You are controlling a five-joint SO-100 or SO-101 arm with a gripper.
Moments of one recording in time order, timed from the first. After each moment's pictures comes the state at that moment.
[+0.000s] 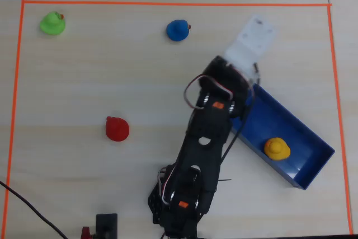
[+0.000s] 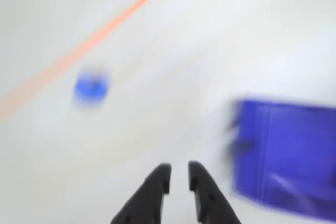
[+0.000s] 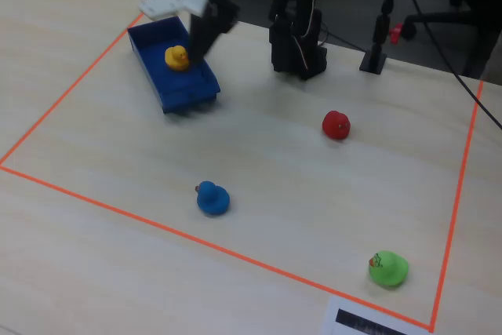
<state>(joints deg) 20.7 121.8 99.8 68.1 -73.0</state>
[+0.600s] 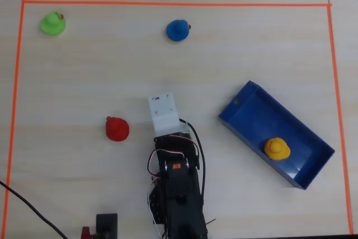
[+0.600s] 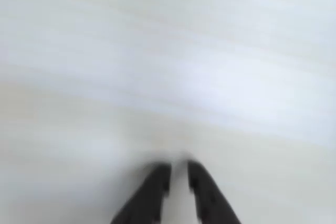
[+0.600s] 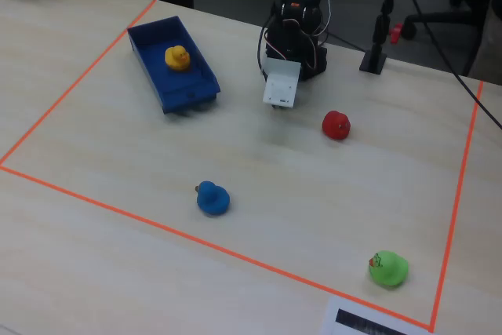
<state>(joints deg) -2.4 188.4 178.7 72.2 -94.6</state>
